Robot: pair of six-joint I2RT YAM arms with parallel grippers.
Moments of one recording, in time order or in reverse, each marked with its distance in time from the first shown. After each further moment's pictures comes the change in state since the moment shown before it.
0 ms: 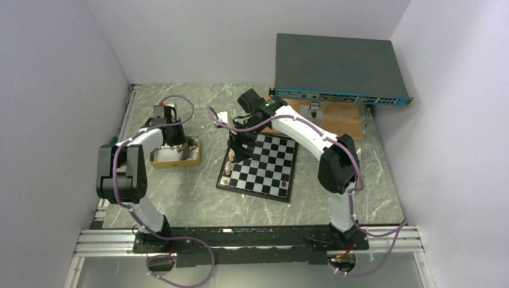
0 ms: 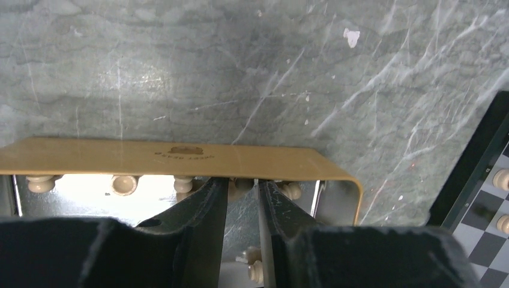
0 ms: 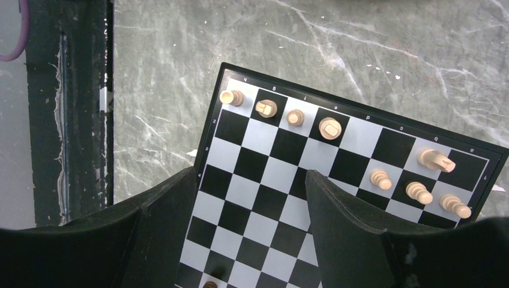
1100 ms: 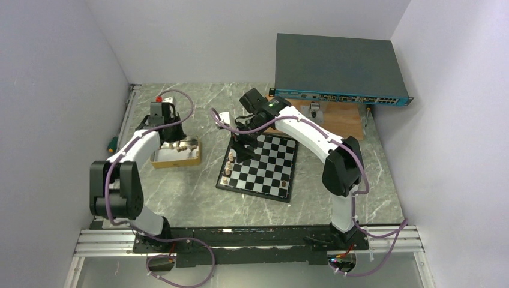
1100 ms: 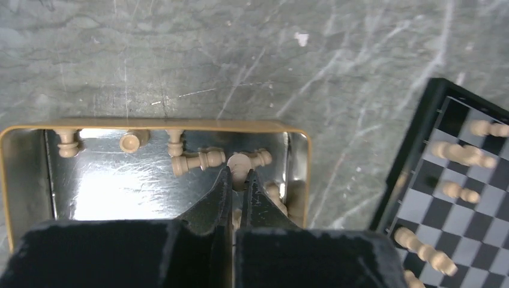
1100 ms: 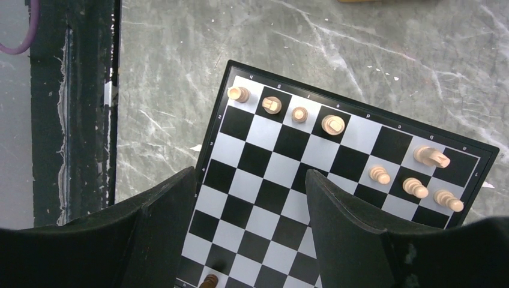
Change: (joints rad) left arm -0.034 -0.126 0.019 -0.081 -0.030 -0.011; right arm 0.000 -0.045 -0.031 -0.004 0.000 -0.026
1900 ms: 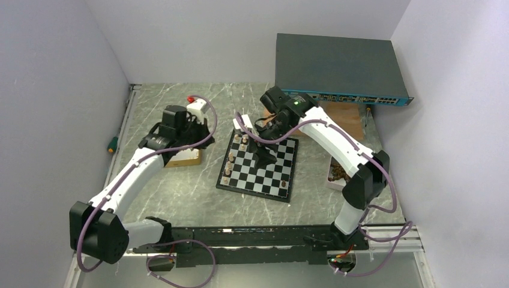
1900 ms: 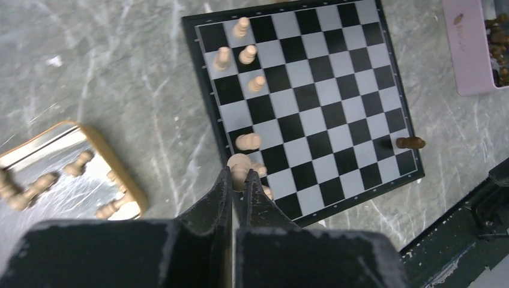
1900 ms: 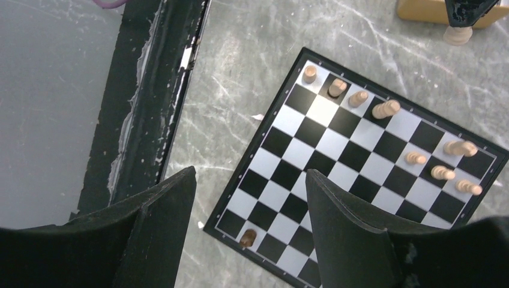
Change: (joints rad) left arm -0.301 -0.356 -0.034 -0.101 0.237 0.150; right arm -0.054 -0.228 -0.067 -0.258 -0.140 -0.255
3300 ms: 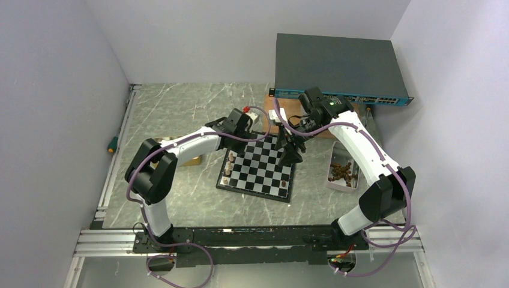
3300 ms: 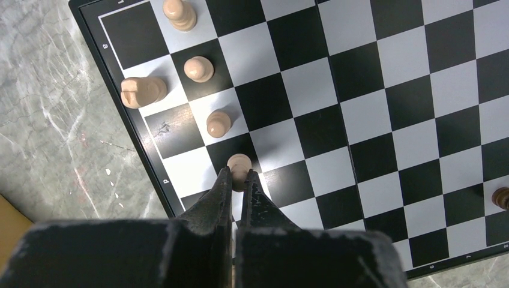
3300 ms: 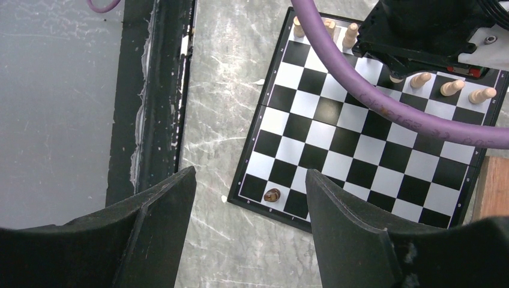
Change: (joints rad) left arm -0.339 0.594 0.295 -0.017 -0.335 -0.023; right arm -0.264 -0.187 -0.208 -0.052 -0.096 -0.048
